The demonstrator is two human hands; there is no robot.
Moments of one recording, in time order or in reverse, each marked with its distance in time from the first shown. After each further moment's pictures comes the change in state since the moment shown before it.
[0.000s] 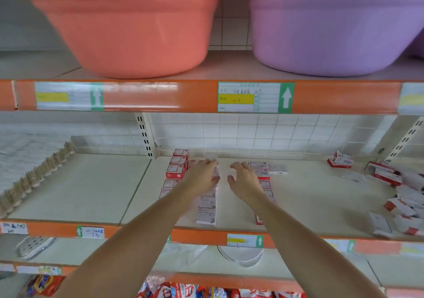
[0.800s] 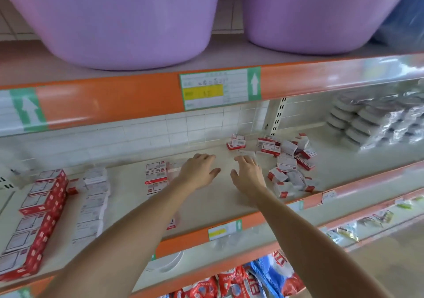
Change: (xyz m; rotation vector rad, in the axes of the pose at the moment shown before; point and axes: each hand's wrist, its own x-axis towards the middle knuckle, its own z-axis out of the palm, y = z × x) left_hand 0.114 0.267 0.080 0.037 -0.069 0.318; right_hand -0.063 0.248 -0.158 -0.153 0.253 0.293
